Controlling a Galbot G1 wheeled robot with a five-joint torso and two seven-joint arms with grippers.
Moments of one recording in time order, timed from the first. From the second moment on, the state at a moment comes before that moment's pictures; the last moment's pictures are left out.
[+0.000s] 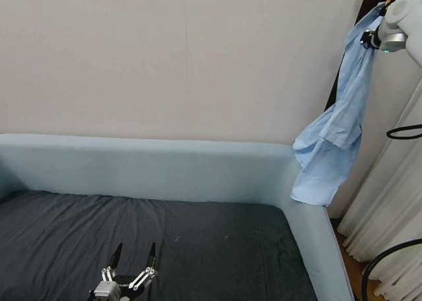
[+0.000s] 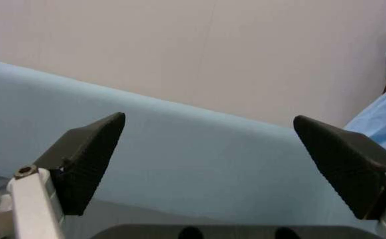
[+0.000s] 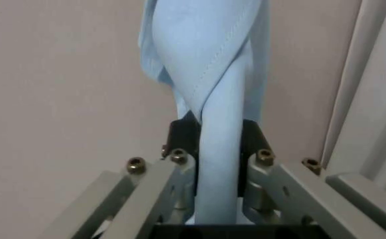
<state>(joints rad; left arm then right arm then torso) 1.77 -1.21 -0.41 -2.04 -0.39 -0.61 -0.11 0.83 0.97 -0.78 0.65 1.67 -0.59 0.61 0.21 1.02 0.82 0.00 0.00</state>
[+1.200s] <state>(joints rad) 1.77 -1.26 -0.40 -2.03 -0.35 -0.61 -0.10 0.01 0.58 -0.38 1.75 1.38 -0.13 0.26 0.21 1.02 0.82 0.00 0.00</state>
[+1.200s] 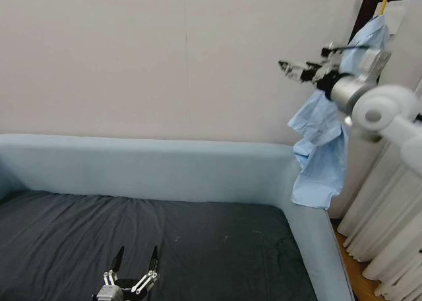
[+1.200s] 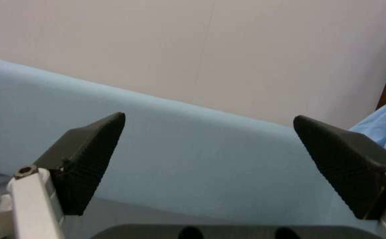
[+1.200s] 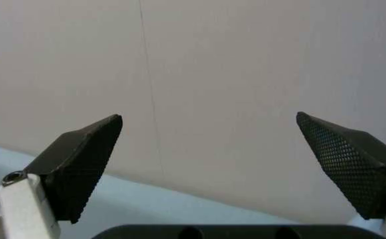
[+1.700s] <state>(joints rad) 1.76 -1.28 -0.41 -2.01 -0.33 -0.60 -0.09 -1.11 0.63 0.33 1.96 0.88 0.07 0.09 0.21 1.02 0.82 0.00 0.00</state>
